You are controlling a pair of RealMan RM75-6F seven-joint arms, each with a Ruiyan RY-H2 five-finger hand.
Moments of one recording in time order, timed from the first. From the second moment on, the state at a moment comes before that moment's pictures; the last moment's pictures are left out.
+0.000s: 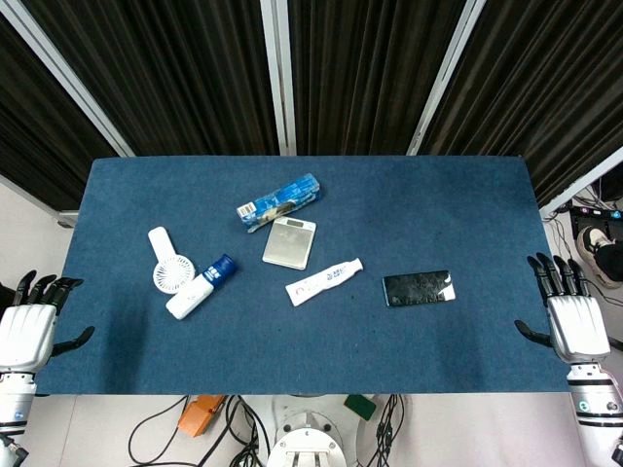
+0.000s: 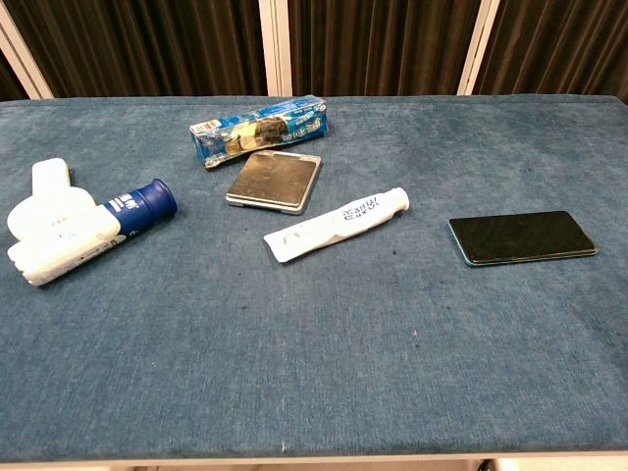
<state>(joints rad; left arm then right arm) -0.07 -1.15 -0.03 -1.60 1.46 1.48 0.13 0.13 -1.14 0.08 -1.61 -1.48 1.44 -0.13</state>
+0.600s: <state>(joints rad) -0.08 -1.16 -0.03 -1.61 1.46 1.48 0.14 0.27 -1.28 0.09 -1.49 -1.43 1.20 -0.15</state>
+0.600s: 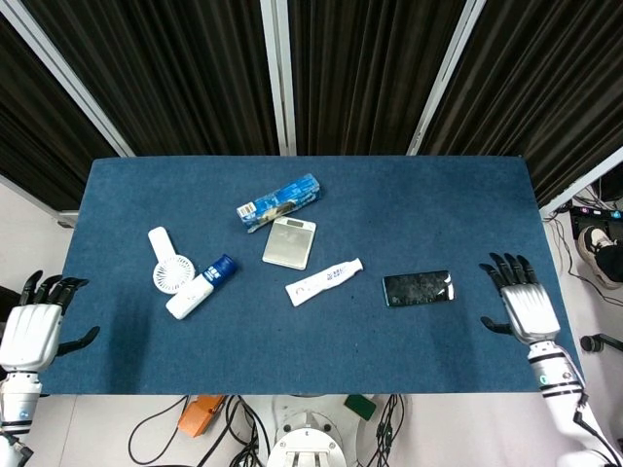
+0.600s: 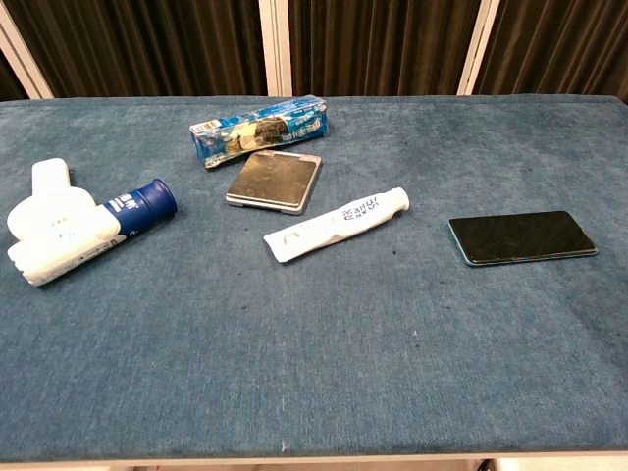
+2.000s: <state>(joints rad) -0.06 -1.14 -0.03 -1.62 1.44 1.47 0.13 0.53 -1.53 0.10 -1.24 -1.29 0.88 -0.21</state>
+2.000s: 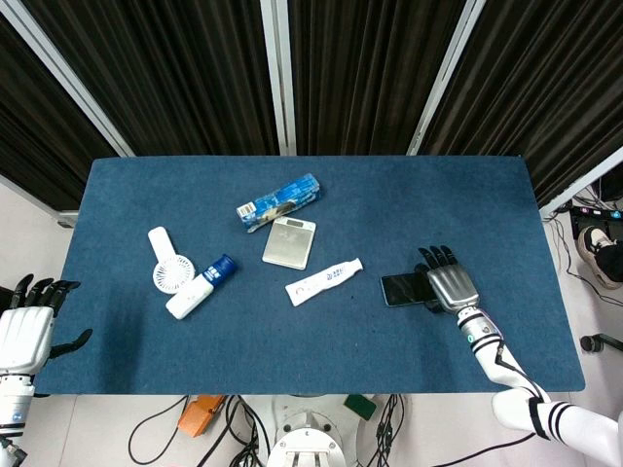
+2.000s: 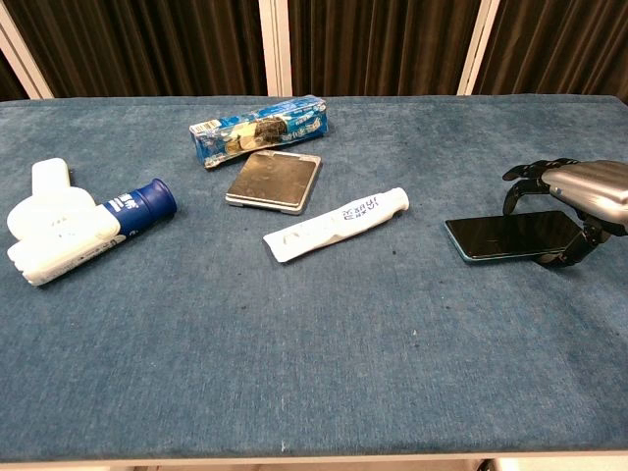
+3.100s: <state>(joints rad) -0.07 -1.13 -0.04 -1.63 1.43 1.46 0.15 0.69 -1.45 0.13 -1.33 -1.11 0.74 -0.38</state>
